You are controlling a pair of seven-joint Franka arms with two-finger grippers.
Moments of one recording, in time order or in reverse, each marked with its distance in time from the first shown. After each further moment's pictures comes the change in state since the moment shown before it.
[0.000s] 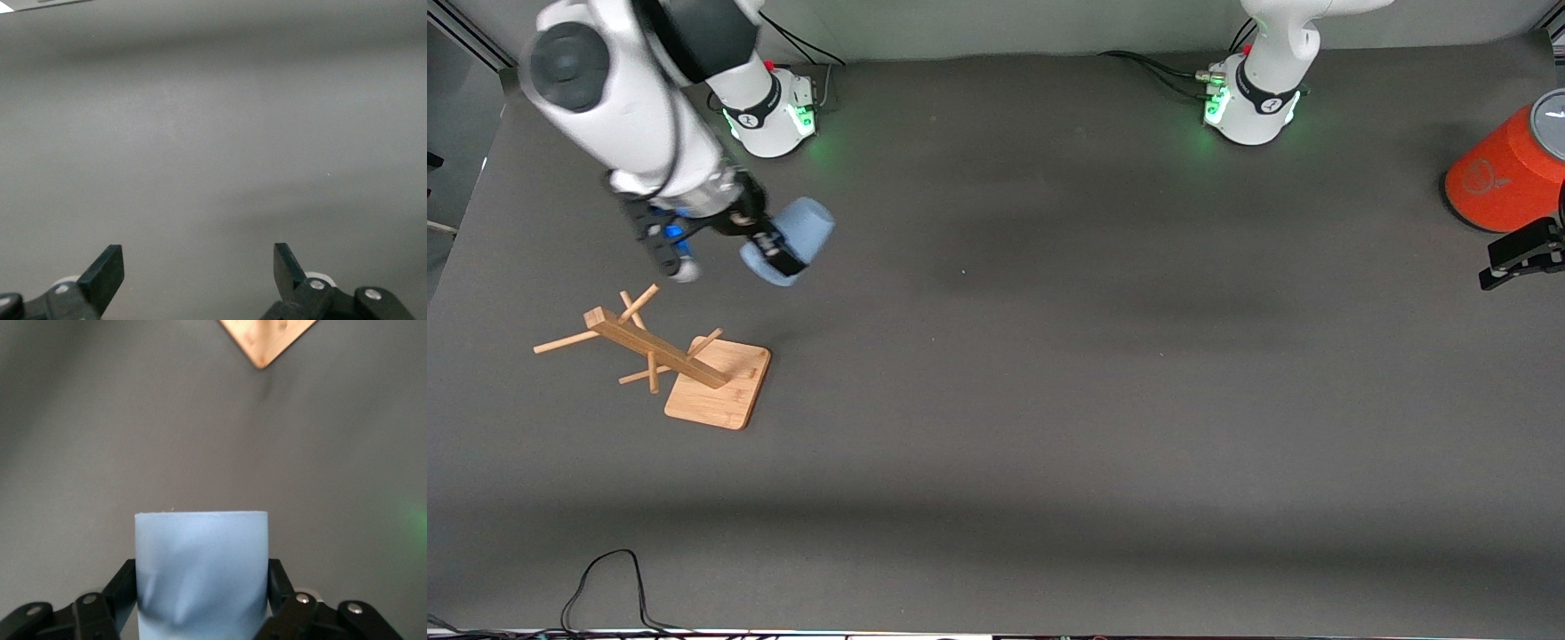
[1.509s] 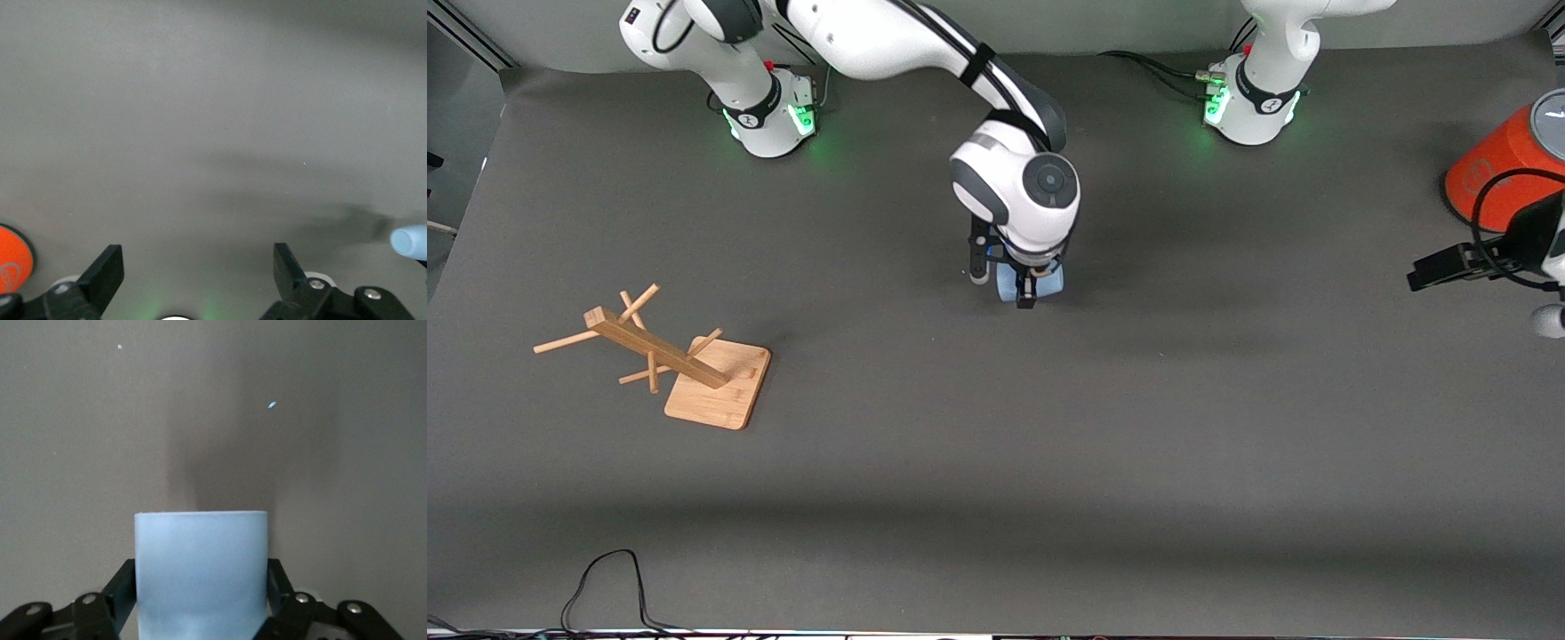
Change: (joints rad) left arm -0.078 0.045 -0.024 -0.003 -0.002 -0.128 -0.426; right arm 0.387 0.805 -0.002 0.513 -0.002 0.182 1.052
